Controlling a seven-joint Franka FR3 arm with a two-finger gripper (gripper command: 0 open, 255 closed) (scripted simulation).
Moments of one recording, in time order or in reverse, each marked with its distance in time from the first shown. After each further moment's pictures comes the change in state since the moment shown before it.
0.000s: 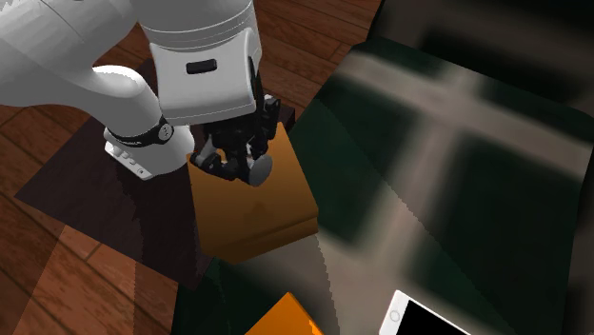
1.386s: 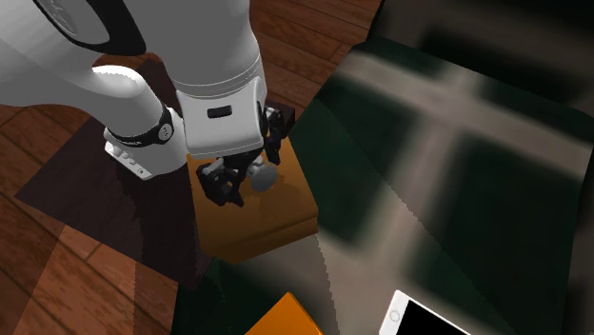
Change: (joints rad) arm -0.017 0.099 0.005 -0.079 -0.019 0.179 0.020
